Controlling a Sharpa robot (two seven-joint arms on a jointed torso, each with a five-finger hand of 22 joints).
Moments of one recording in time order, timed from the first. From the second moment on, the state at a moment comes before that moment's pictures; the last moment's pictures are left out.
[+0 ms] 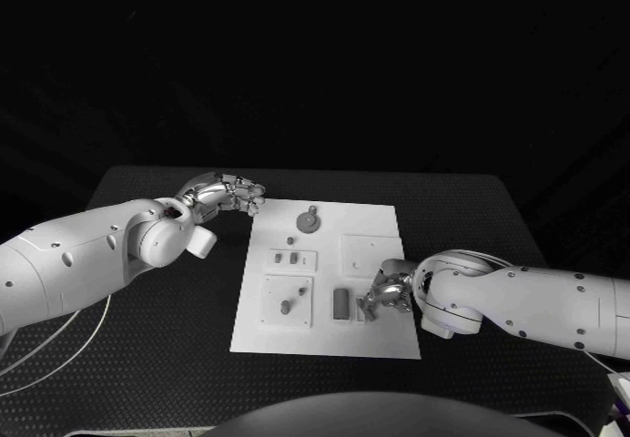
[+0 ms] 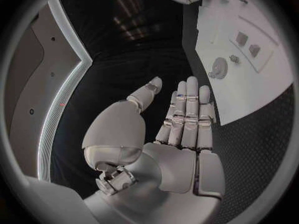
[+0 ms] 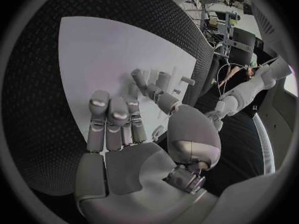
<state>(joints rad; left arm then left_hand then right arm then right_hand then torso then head) 1.20 -0.72 -0.13 1.16 -0.21 0.00 0.23 1.03 -0.05 0.53 -0.27 0.05 0.78 0.19 0.34 0.46 1.18 0.12 0.13 0.13 1.05 0.06 0.52 0.54 0.02 0.77 -0.04 0.51 1.28 1.08 -0.85 -0.20 1.64 -1.05 -0.16 -0.58 0.79 -0.15 0.77 -0.22 0.06 1.08 0.08 0.30 0.56 1.19 -0.03 1.02 1.26 1.33 -0.12 1.16 1.15 0.25 1.16 -0.02 1.10 1.26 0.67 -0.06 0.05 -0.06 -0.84</state>
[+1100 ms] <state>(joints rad) 1.20 -0.72 -0.13 1.16 -0.21 0.00 0.23 1.03 -0.05 0.53 -0.27 0.05 0.78 0.19 0.34 0.46 1.18 0.12 0.13 0.13 1.05 0.06 0.52 0.54 0.02 0.77 -0.04 0.51 1.29 1.08 -0.82 -0.21 1.63 -1.10 -0.10 -0.58 0.76 -0.18 0.76 -0.19 0.05 1.08 0.07 0.30 0.56 1.19 -0.03 1.02 1.26 1.32 -0.13 1.16 1.15 0.25 1.17 -0.03 1.10 1.26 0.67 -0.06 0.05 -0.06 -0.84</state>
